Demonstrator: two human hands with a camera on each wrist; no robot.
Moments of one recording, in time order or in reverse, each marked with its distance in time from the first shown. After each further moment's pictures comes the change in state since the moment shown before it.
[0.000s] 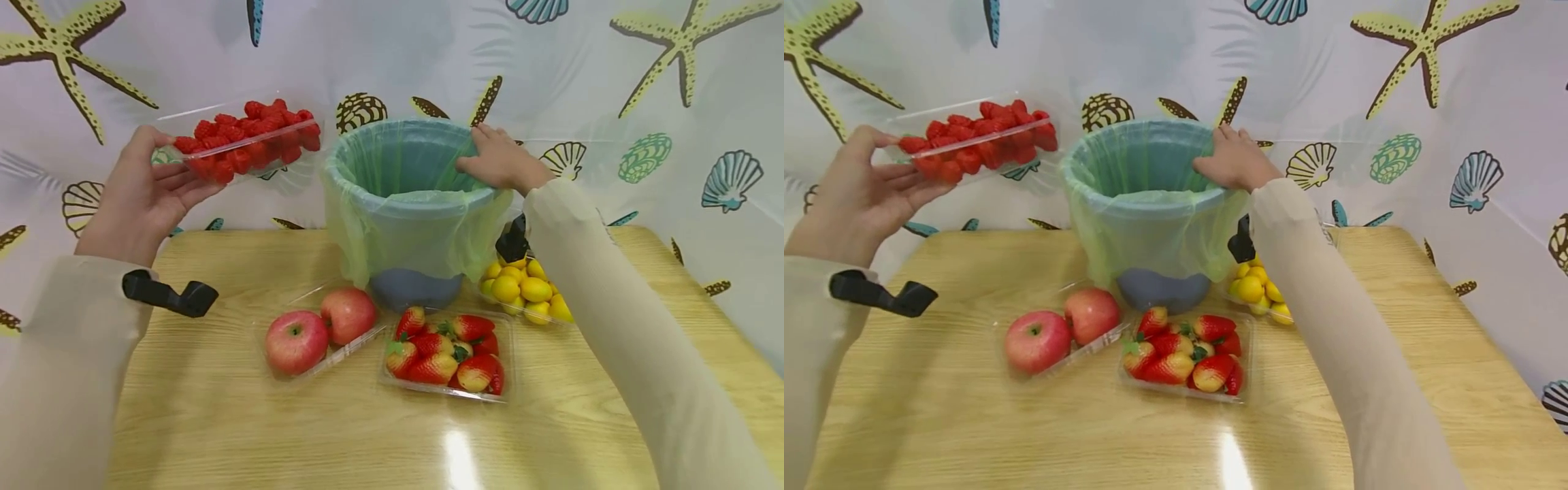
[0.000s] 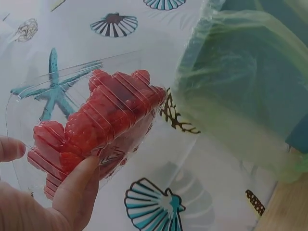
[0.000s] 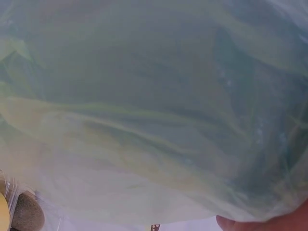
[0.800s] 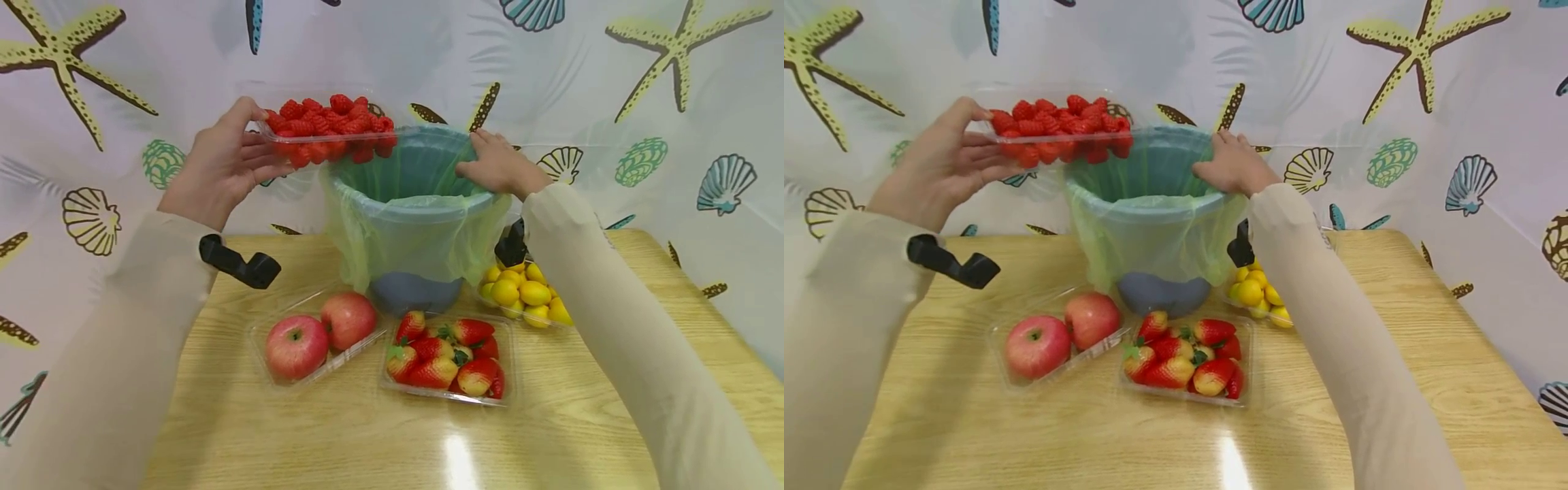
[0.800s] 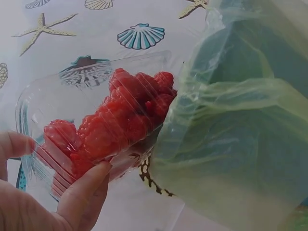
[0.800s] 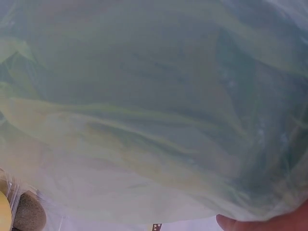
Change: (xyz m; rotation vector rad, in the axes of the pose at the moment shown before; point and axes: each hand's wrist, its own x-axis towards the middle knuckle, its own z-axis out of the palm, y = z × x) left_hand 0.007 -0.037 0.090 0.403 0.008 0.061; right_hand 0.002 -0.002 -0.001 0.022 0.011 0.011
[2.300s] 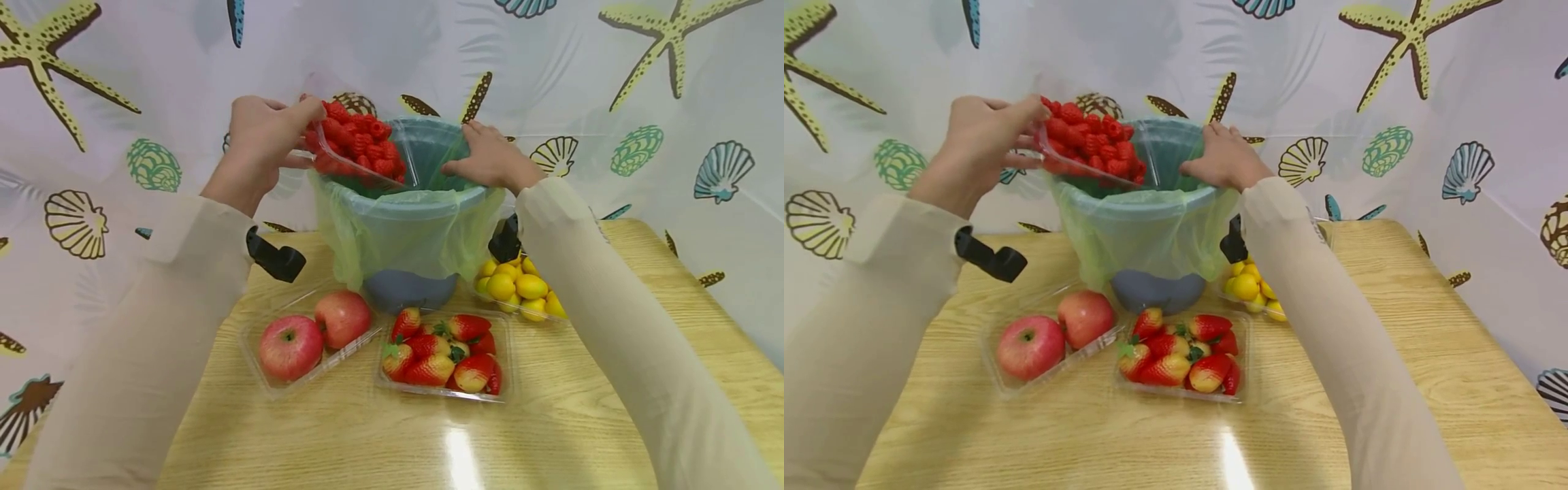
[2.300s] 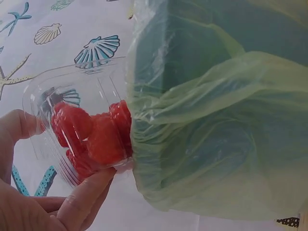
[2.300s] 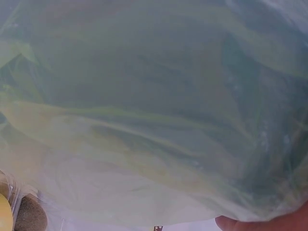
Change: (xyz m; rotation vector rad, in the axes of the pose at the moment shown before) left_hand -0.012 -0.014 0.054 0.621 0.051 0.229; right_hand 0.000 0.003 0.001 -0.027 0.024 -0.011
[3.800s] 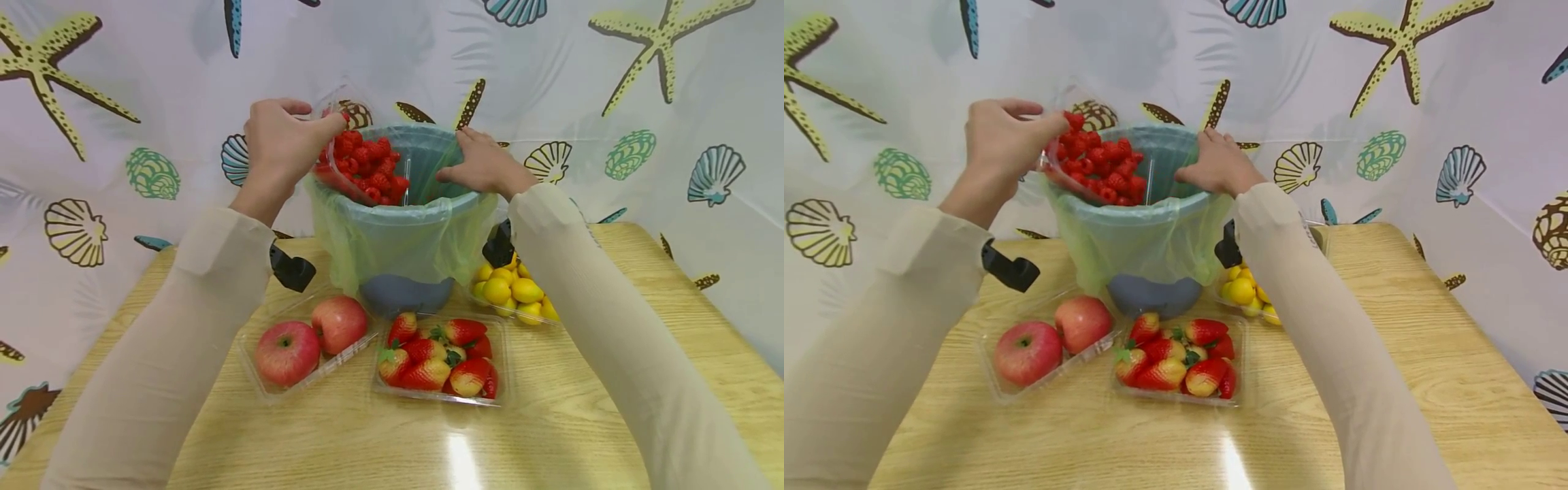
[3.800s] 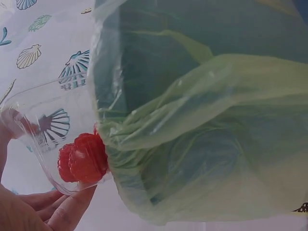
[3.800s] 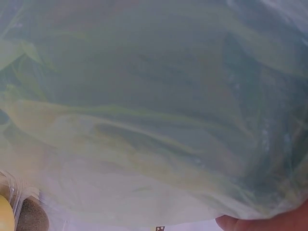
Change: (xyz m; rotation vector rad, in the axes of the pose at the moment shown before) left_hand -0.003 0.002 0.024 0.301 0.156 0.114; right_hand 0.000 0.003 0.002 0.035 0.020 -0.002
